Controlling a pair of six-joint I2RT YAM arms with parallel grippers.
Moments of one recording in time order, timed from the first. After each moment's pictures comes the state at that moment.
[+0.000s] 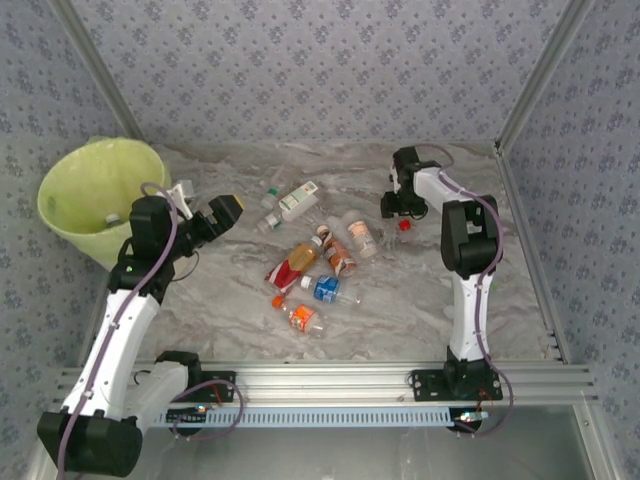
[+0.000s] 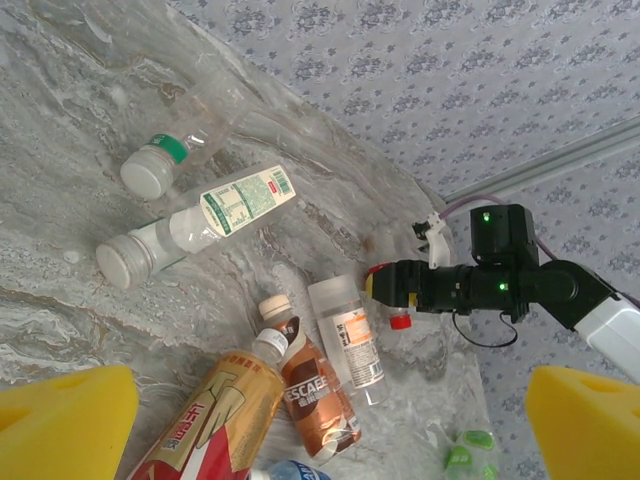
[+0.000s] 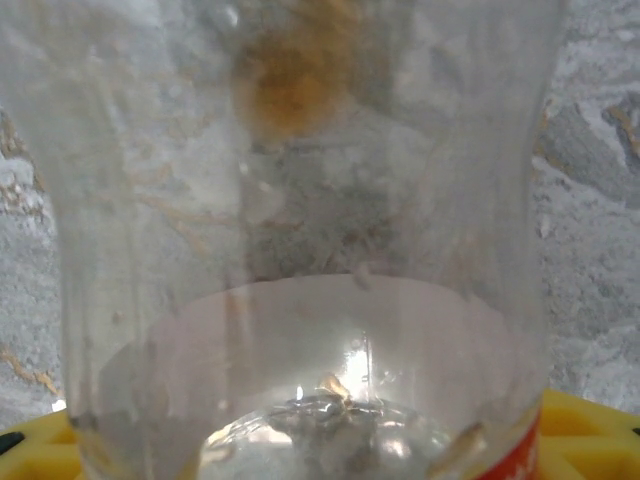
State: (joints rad) left arm -0.13 0.89 0.87 -0.39 0.43 -0.75; right arm 0.19 2.19 1.68 -0.78 0.03 0.07
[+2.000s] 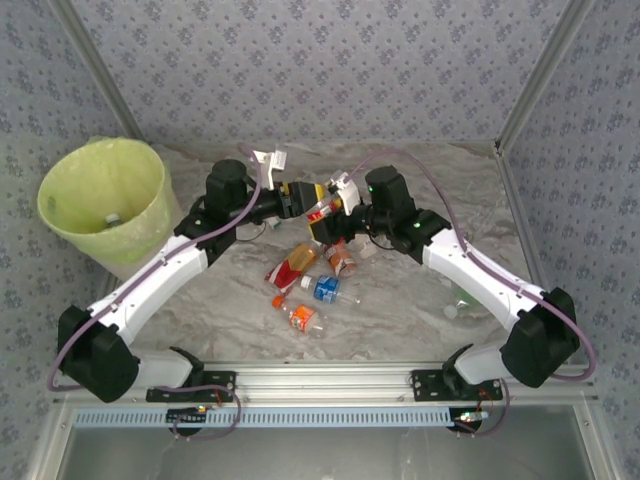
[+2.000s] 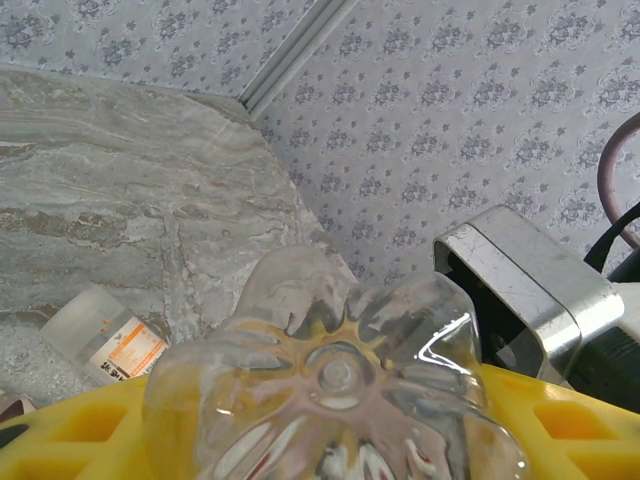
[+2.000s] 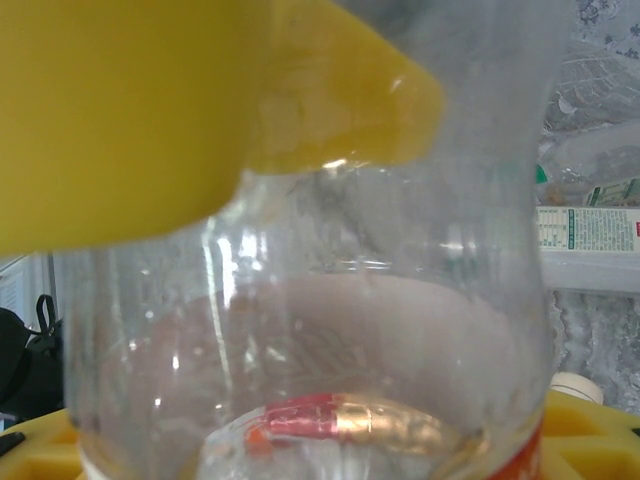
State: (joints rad) left arm -0.55 1.30 1.11 -0.03 0.52 -0.67; right arm 0.64 1.39 1.17 -0.28 -0.49 0.07
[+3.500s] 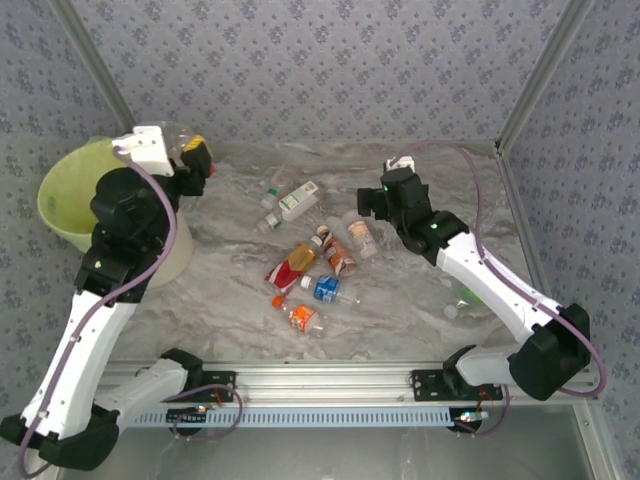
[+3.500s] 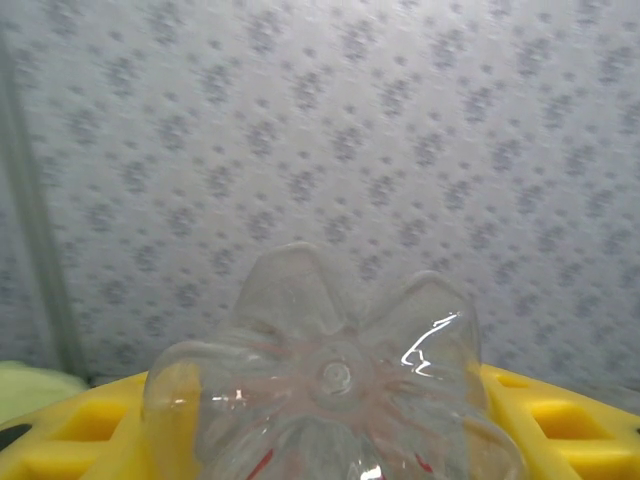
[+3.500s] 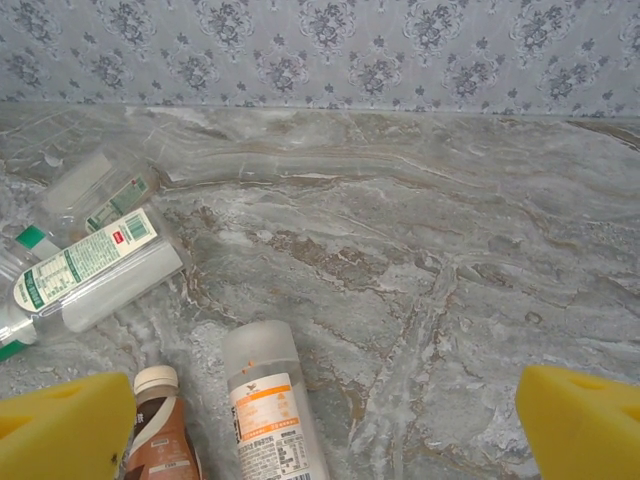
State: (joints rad) left arm -0.39 0.92 1.33 -0.37 -0.34 -0.10; right arm 0.57 1.31 1.16 -0.44 0.41 0.29
